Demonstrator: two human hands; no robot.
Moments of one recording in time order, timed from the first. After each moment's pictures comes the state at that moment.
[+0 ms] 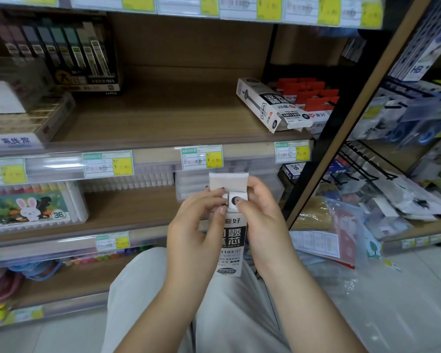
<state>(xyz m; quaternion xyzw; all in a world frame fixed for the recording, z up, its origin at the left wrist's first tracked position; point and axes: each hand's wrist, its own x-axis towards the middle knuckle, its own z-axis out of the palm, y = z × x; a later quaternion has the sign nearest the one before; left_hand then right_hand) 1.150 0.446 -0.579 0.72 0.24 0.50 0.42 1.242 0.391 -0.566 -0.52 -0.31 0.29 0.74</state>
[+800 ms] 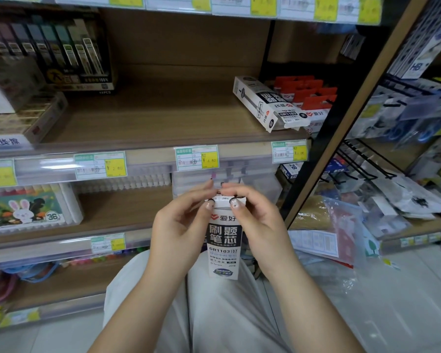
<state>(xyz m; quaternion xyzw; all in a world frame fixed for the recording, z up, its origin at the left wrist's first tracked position) 1.146 0.465 -0.573 0.68 0.19 0.45 0.55 1.257 0.385 -0.574 -0.58 -0.44 0.21 0.66</state>
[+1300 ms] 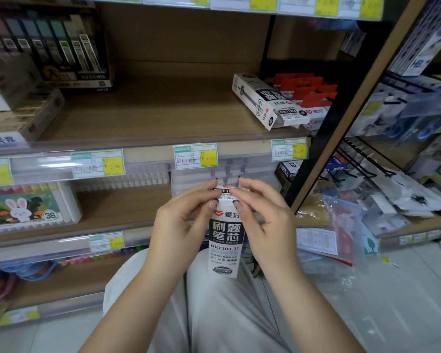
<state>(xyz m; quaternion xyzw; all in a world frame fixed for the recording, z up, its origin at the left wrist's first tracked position) 1.148 0.471 -0.573 0.76 0.17 0.44 0.45 1.263 0.377 -0.578 -0.67 -0.48 -0.06 0.56</state>
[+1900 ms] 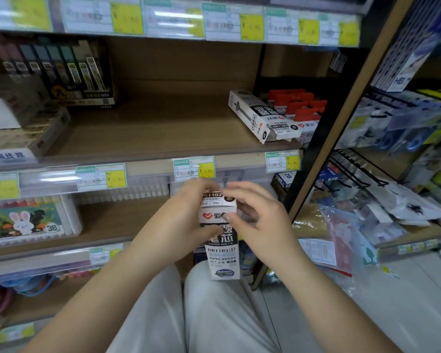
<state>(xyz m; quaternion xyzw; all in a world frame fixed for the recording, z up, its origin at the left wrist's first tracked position) 1.148 0.494 -0.540 0.92 0.17 0.24 0.27 1.267 0.375 -0.543 -0.67 -0.52 0.10 0.52</state>
